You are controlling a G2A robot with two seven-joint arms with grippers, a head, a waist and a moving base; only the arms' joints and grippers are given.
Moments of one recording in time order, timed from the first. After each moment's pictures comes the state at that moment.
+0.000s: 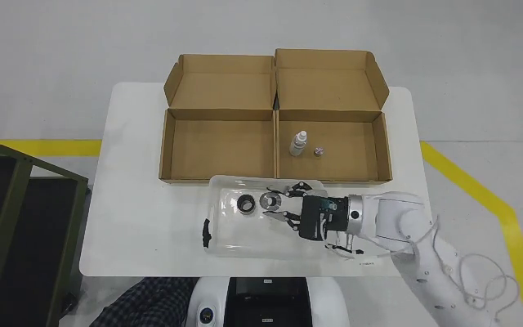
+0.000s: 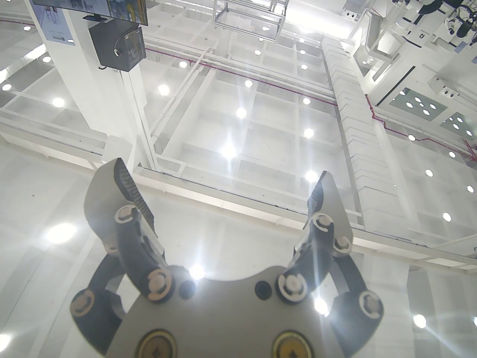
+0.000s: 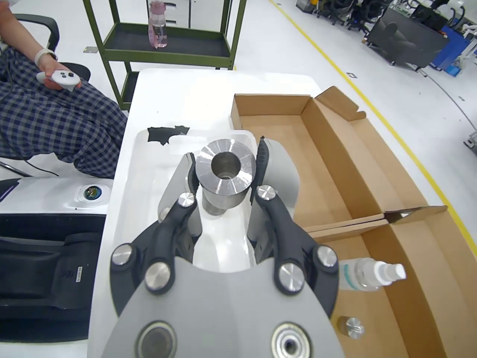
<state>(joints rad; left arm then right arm) -0.11 -0.30 -0.54 -1.19 3.07 0.29 0.07 -1.23 -1.05 1.18 -2.01 -1.21 -0.88 0.17</state>
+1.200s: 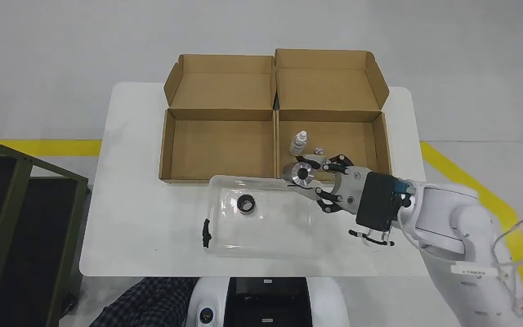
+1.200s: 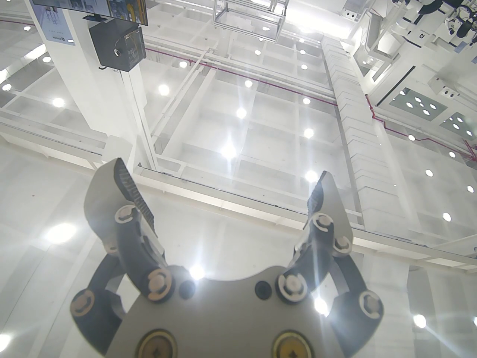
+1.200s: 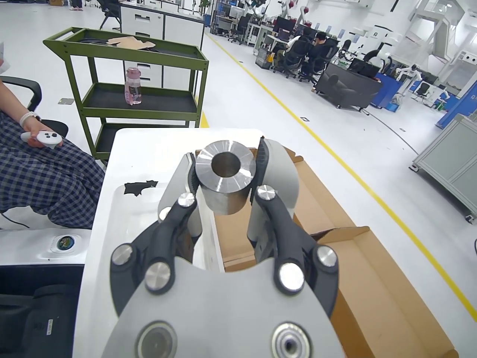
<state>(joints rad) -0.11 -0.30 -0.54 -1.19 3.07 0.29 0.07 -1.24 -1.02 1.36 -2.12 -1.01 -0.86 0.15</state>
